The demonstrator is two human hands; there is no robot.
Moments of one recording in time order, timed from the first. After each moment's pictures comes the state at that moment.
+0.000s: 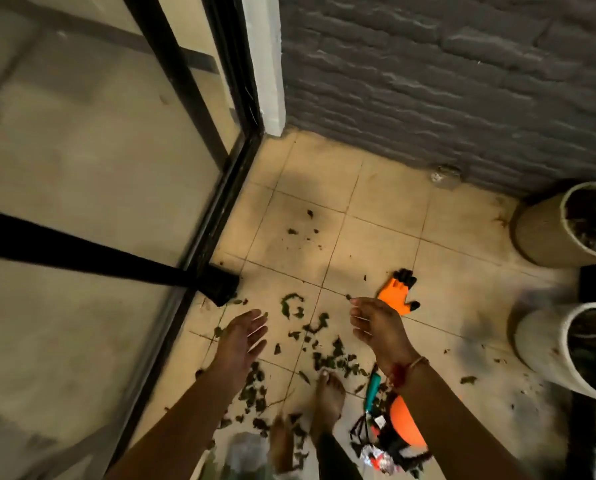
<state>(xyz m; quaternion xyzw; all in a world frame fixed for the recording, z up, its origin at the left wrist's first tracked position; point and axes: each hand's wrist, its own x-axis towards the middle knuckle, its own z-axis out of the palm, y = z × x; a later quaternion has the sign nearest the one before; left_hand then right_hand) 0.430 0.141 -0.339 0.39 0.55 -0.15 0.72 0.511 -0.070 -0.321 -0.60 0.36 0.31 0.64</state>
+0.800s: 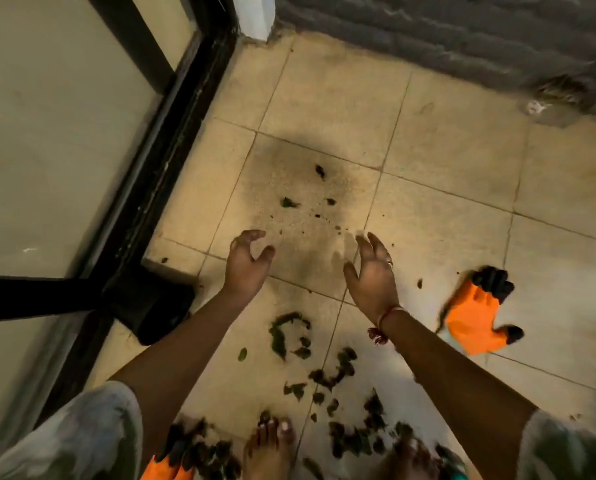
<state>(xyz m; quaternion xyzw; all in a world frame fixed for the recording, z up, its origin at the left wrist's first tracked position) 0.599 0.177 -0.737 0.79 0.33 -0.09 0.51 0.629 -0.033 -0.745 -0.93 -0.04 0.19 0.30</state>
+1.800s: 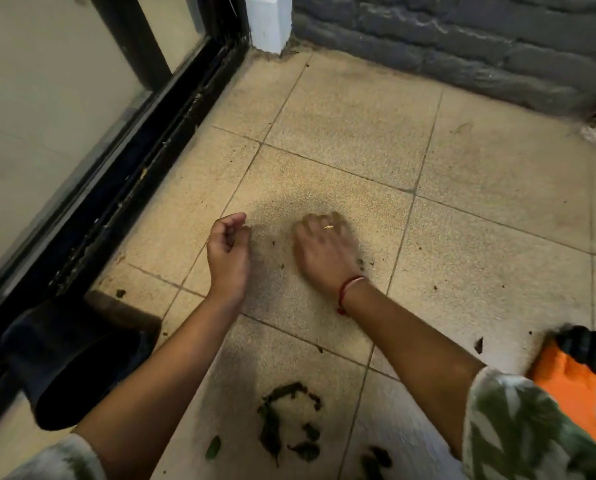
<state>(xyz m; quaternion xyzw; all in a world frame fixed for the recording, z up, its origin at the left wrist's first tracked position) 0.663 0.208 -0.851 0.66 0.32 0.20 0.65 0.723 0.068 -0.867 -0.93 -0.35 -0.03 0.07</state>
